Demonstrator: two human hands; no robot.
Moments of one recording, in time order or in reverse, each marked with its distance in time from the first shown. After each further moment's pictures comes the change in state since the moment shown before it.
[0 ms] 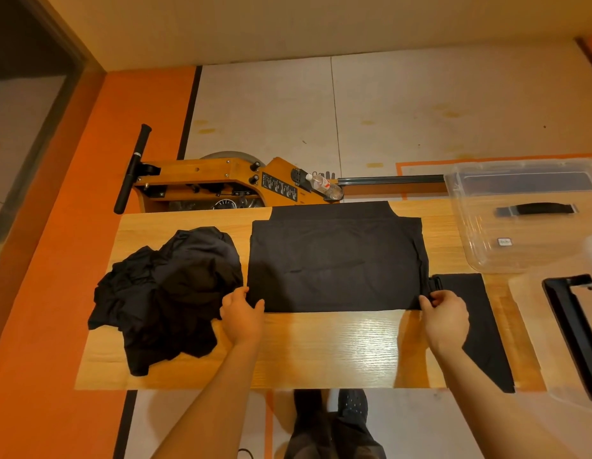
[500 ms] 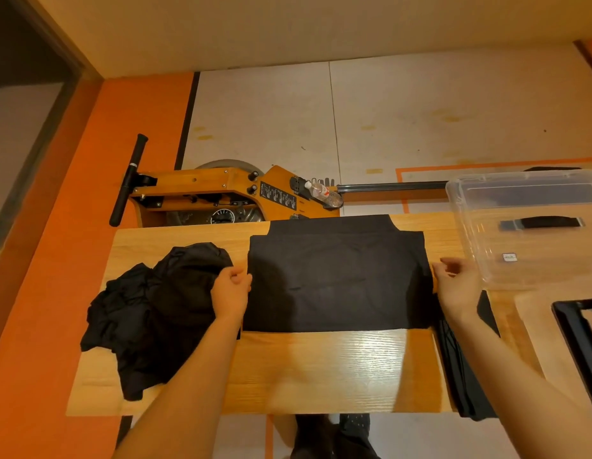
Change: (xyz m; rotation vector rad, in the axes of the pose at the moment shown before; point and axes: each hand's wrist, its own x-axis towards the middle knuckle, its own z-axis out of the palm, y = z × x) left_hand 0.065 0.048 -0.027 -0.347 -0.090 -0.053; right_hand 0.067 -0.058 -0.019 0.330 -0.012 -0.060
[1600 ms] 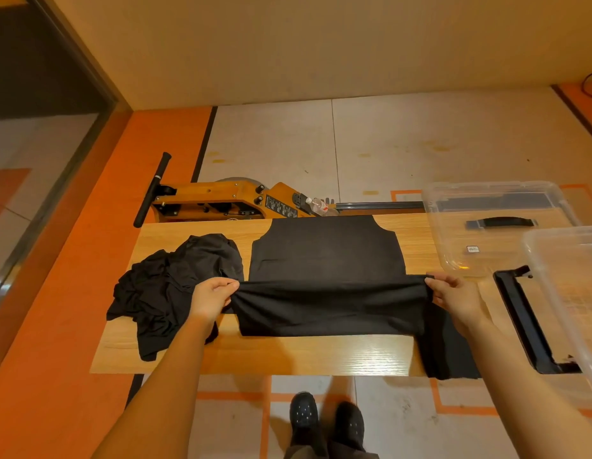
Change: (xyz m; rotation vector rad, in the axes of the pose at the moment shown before) left_hand -0.073 -0.029 -0.074 -0.183 -0.147 0.063; right_hand -0.036 0.034 -0.081 0.341 -0.333 0.153
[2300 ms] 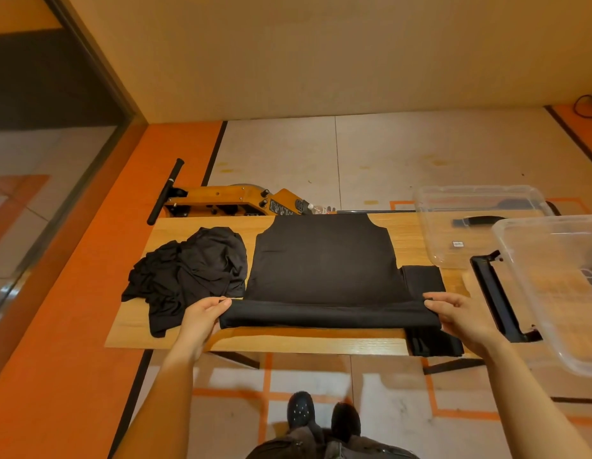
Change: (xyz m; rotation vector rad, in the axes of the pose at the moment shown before) left_hand -0.082 -0.047 -0.029 -0.166 -0.020 -0.045; right_hand -0.076 0.016 -0.053 -0.196 -0.259 -0.045
